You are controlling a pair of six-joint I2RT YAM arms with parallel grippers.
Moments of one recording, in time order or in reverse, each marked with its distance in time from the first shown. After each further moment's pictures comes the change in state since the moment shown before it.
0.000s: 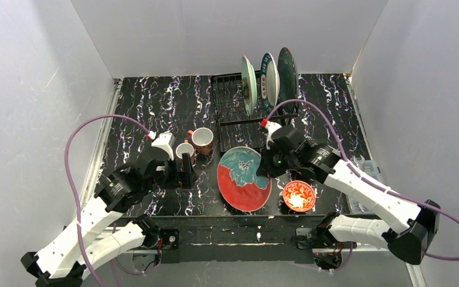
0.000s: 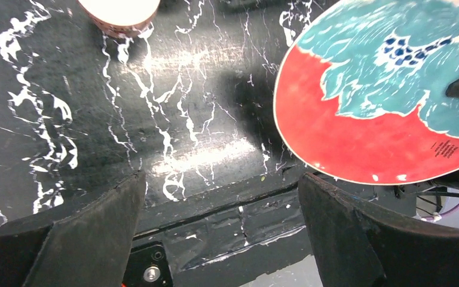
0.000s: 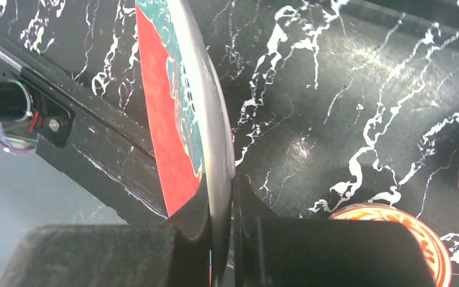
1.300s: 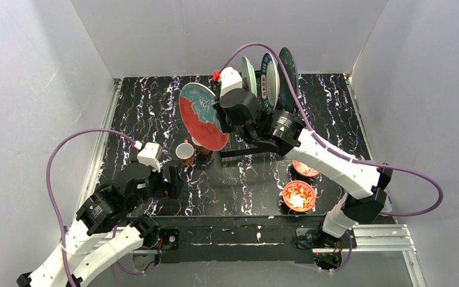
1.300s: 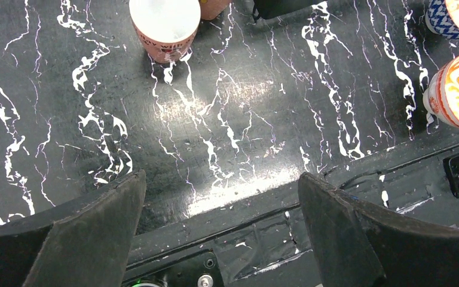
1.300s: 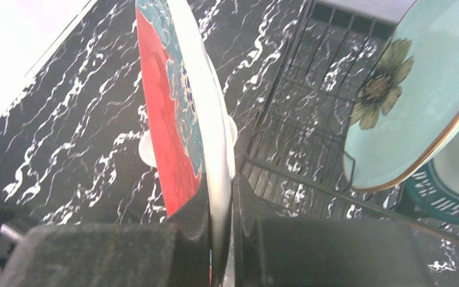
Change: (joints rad) left arm 0.000 -0.242 -0.048 -0.056 -0.093 0.189; right arm 0.310 0.509 0.865 -0.002 0.602 -0.174
